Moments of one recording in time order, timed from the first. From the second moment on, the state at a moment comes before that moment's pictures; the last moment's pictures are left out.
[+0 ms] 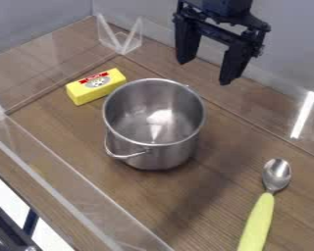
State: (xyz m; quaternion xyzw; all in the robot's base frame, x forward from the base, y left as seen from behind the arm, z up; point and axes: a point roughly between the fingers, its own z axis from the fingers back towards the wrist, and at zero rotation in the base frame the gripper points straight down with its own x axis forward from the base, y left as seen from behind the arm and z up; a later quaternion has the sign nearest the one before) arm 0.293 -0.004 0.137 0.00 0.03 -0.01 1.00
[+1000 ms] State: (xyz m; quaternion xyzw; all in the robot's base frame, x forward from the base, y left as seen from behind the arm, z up) arm 0.258 -0.072 0.075 -0.02 0.05 0.01 1.00
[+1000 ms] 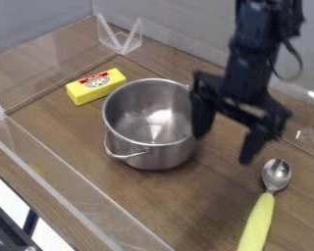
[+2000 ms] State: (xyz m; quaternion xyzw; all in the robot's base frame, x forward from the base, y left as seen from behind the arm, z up) arm 0.254 -0.112 0.029 -0.06 -0.01 0.01 1.00
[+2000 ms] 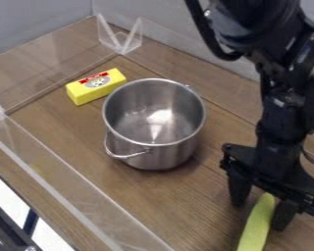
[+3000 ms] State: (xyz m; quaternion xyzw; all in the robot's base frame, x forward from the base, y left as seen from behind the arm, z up) arm 0.261 -0.108 0.030 -0.07 -0.02 0.01 1.00
